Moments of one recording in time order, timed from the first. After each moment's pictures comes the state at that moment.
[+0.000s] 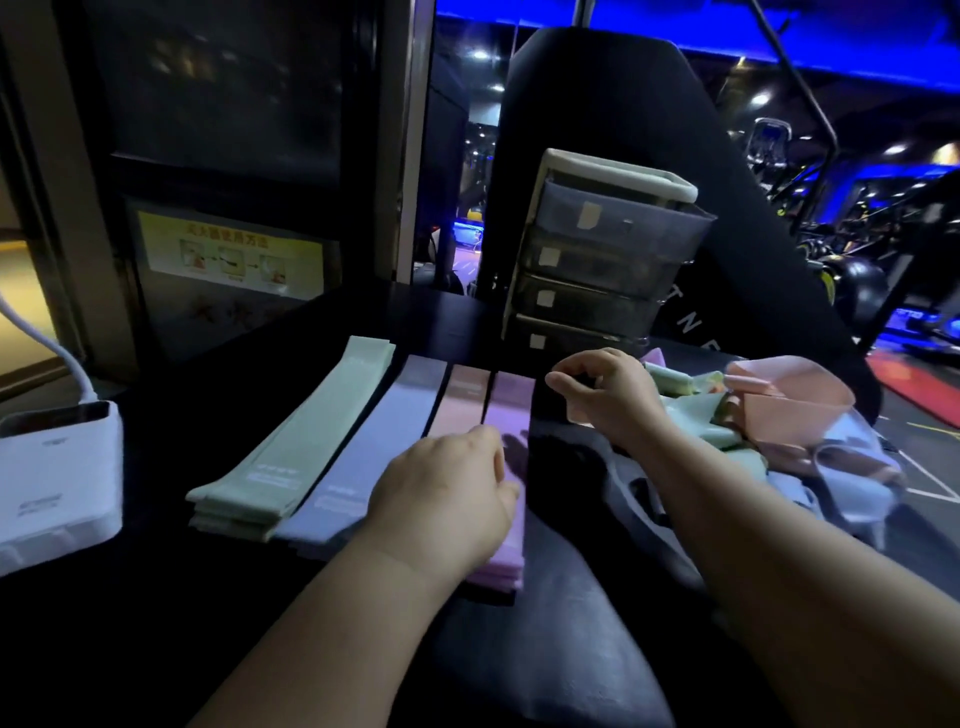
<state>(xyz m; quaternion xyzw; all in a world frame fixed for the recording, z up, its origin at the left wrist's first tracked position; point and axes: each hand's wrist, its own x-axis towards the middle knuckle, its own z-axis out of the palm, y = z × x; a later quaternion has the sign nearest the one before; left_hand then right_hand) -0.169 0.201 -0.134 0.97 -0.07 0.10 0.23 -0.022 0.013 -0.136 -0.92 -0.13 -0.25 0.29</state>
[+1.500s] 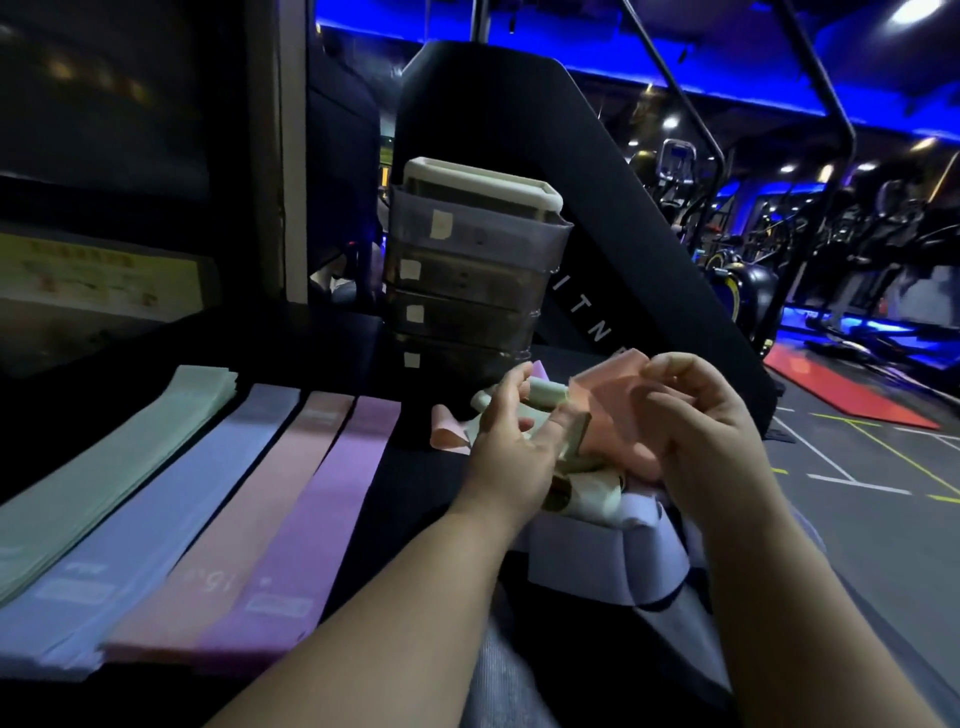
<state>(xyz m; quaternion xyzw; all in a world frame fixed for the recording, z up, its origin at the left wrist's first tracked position) -0.079 0.009 -0.145 0.66 -0.16 0.07 0.73 -0.107 -0.136 -0.108 -0.64 -0.13 -0.22 0.72</state>
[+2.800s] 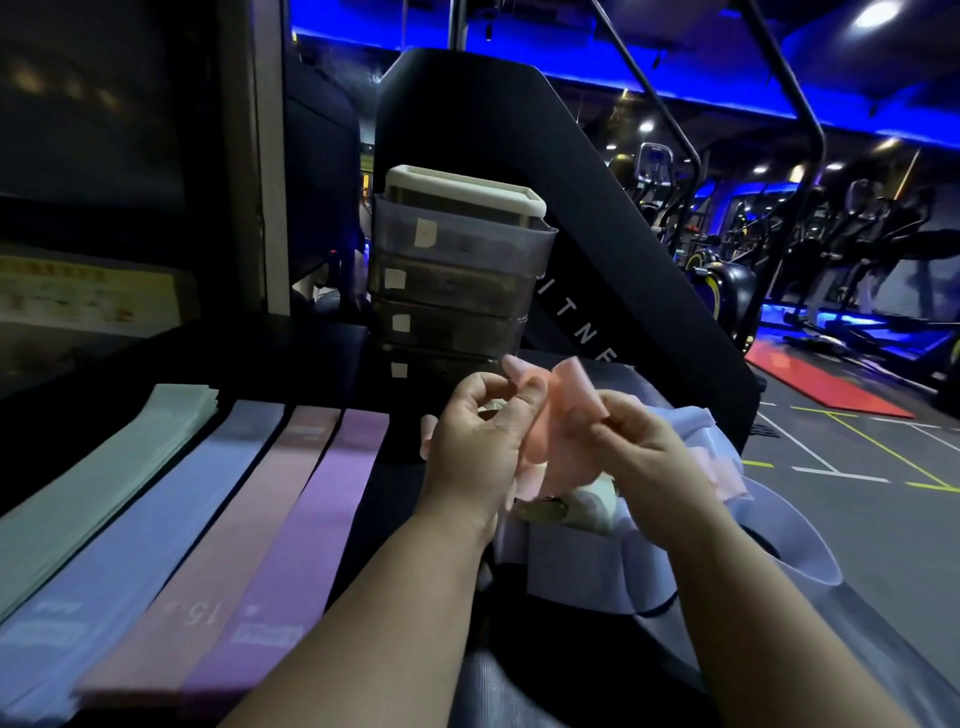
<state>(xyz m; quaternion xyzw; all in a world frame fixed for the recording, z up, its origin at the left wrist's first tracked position) -0.073 0.022 -0.130 0.57 -0.08 0.08 0.81 -0.090 -0.122 -0.128 -0.75 -0.18 -0.17 0.61</state>
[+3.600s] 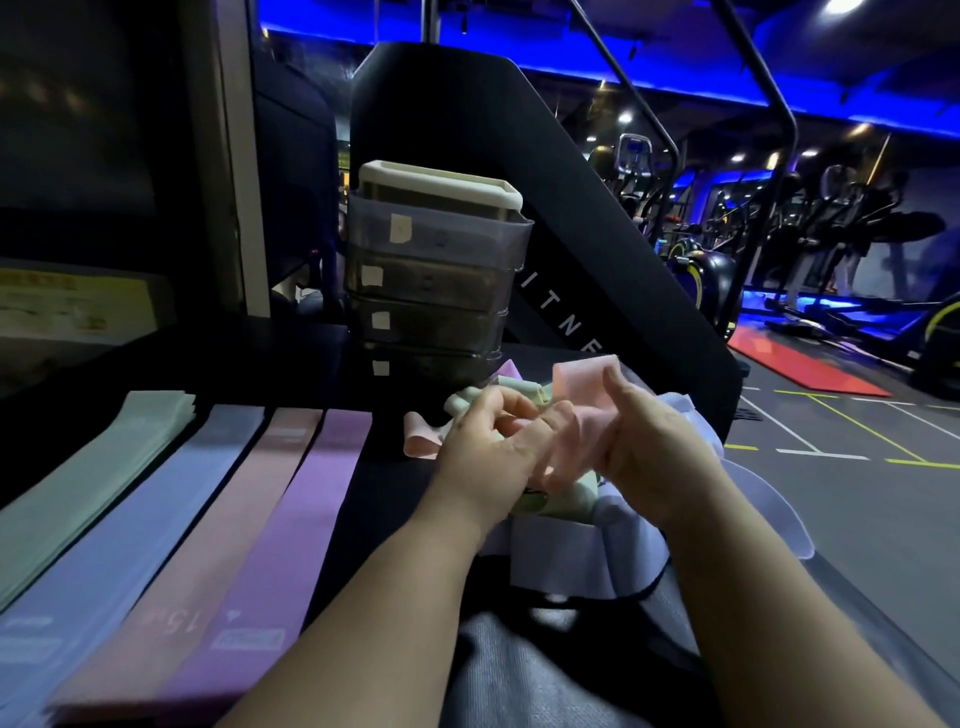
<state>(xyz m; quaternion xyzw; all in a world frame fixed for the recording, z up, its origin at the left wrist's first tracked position) -0.098 0.020 -0.124 0.71 -0.12 0.04 0.69 -0.099 -0.132 -0.113 -0.62 -0.06 -0.07 0.78</state>
